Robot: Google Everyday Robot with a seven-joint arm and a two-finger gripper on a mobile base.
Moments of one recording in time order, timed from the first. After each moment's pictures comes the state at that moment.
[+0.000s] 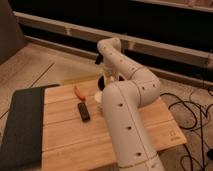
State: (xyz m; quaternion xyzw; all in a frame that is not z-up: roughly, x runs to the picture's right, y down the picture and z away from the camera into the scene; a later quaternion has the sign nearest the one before) arm 0.050 -0.007 0.925 -0.33 0.28 0.54 0.72
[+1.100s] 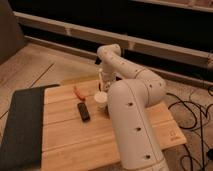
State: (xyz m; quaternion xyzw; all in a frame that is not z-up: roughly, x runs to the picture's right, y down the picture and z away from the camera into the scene) arm 0.012 0.001 0.937 -0.36 0.21 0.52 0.74
